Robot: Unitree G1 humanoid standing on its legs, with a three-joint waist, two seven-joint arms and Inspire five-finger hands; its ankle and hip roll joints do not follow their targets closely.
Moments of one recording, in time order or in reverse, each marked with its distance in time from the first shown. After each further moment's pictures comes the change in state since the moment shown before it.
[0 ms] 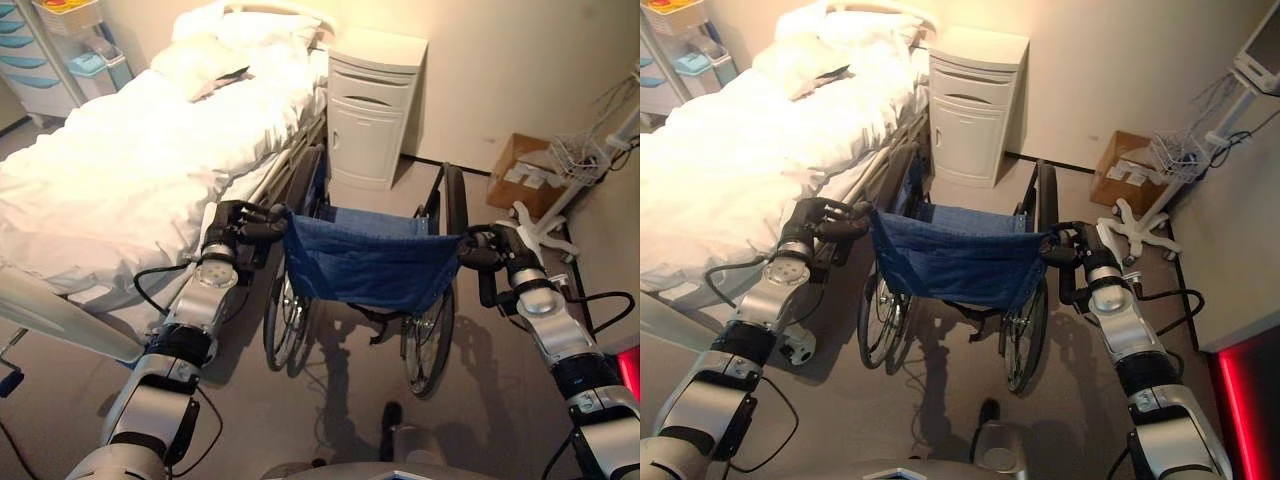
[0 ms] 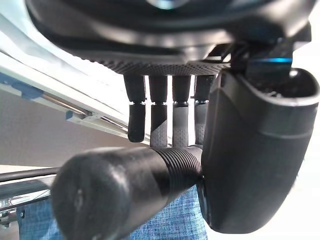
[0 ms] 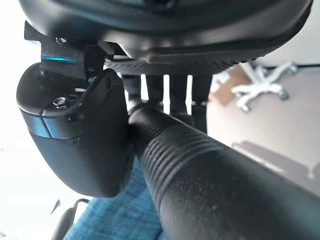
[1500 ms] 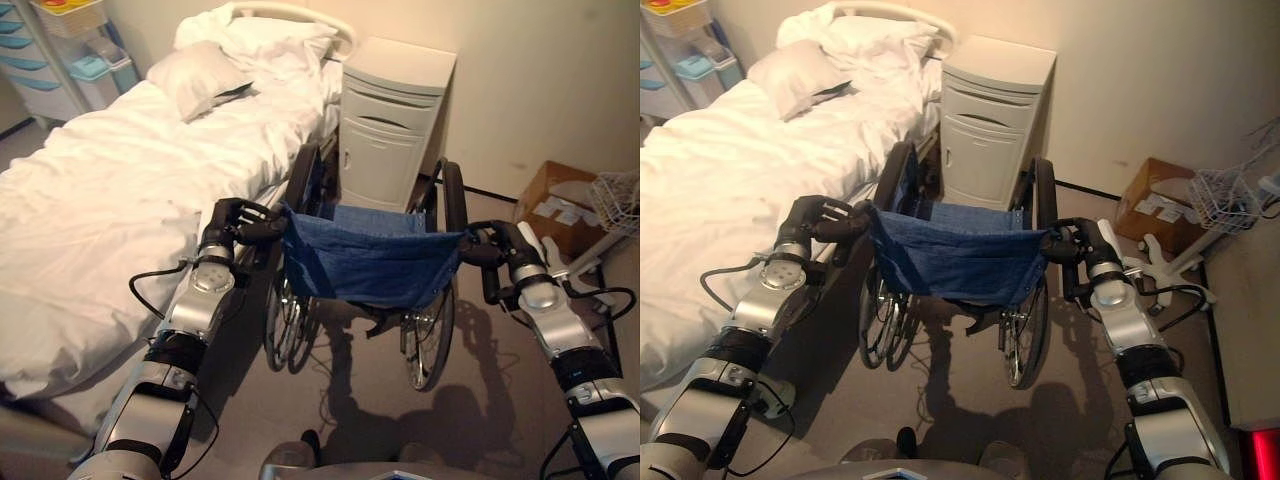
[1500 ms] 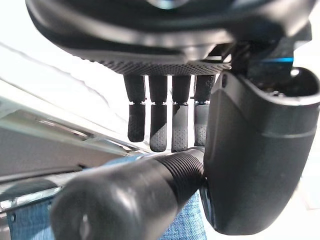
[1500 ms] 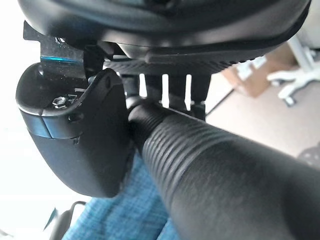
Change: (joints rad) left arm 0.029 0.048 0.017 -0.045 0.008 -0.035 0.016; right arm -0.029 0.035 -0.001 0.033 0.001 -0.042 0.023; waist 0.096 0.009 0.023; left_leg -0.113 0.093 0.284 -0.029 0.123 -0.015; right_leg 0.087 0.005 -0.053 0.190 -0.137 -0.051
